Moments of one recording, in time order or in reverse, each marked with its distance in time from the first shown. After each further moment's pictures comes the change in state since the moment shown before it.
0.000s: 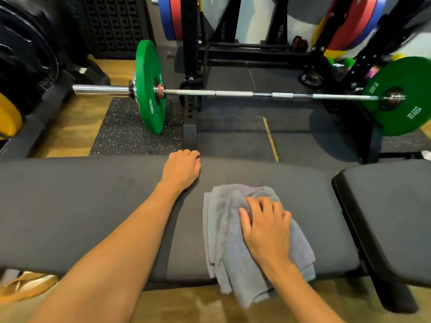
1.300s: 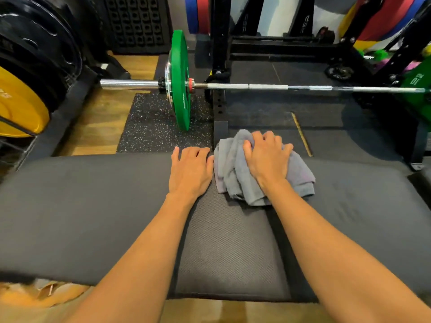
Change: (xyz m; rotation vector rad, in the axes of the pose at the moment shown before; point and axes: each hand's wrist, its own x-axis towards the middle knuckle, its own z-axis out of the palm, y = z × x) left_hand -0.033 -0.112 -0.011 0.024 0.078 -0.066; right_hand 0.161 -0.134 0.088 -0.094 0.010 0.074
